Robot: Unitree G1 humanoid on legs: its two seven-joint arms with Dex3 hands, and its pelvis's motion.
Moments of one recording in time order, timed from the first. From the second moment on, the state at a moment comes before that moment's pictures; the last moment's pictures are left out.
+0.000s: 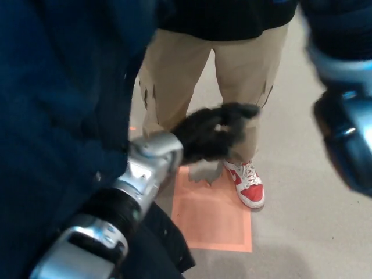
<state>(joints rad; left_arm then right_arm) -0.88 0.10 -0.20 0.97 -0.12 0.07 -0.43 -1.73 -0.14 0.10 0.17 -0.29 0.12 0.36</state>
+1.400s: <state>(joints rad) -0.97 0.41 0.16 1.19 -0.12 -0.02 -0.33 -0.15 -0.65 0.00 -0.09 -0.21 0.19 0.64</state>
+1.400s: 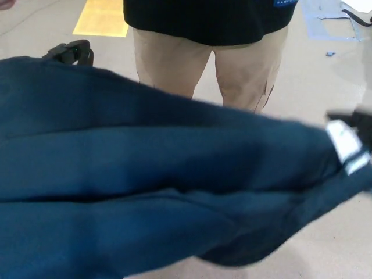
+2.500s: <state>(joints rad) -1.00 0.43 0.22 1.11 -0.12 -0.12 -0.36 -0.32 -0.72 0.41 0.86 -0.47 -0.14 0.41</state>
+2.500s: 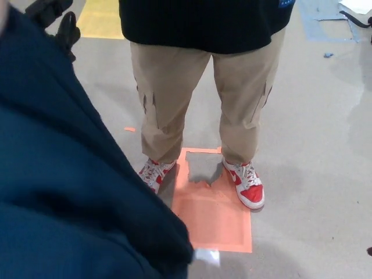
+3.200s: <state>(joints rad) -0.82 0.39 0.22 0.93 -0.14 -0.12 -0.42 -0.37 -0.52 0.30 1.26 -0.46 -0.06 0.05</state>
